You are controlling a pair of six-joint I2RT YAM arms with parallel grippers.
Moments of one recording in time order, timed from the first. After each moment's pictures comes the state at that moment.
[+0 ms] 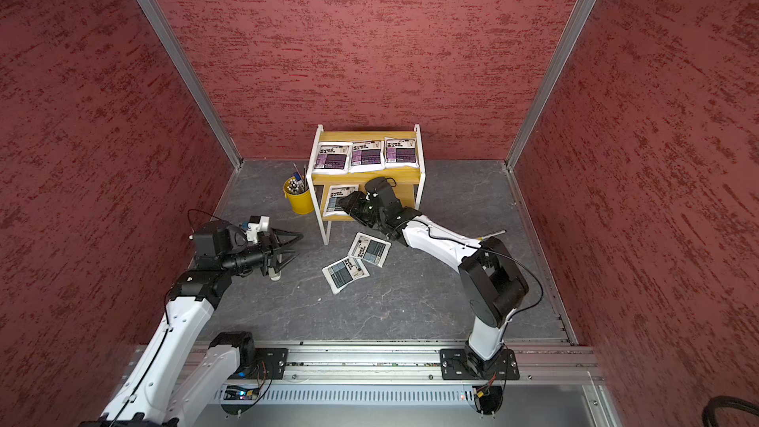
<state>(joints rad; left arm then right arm) 0.01 0.78 0.63 -0.42 0.93 -1.06 0.67 1.75 1.27 0.03 -0.25 1.15</state>
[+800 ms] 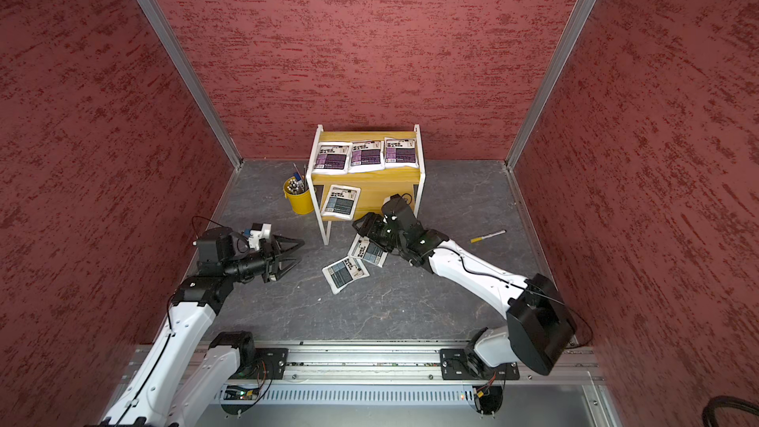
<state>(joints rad) 0.00 0.74 0.57 -0.43 0.93 -1.06 0.72 1.38 0.97 -0.14 -0.20 1.15</state>
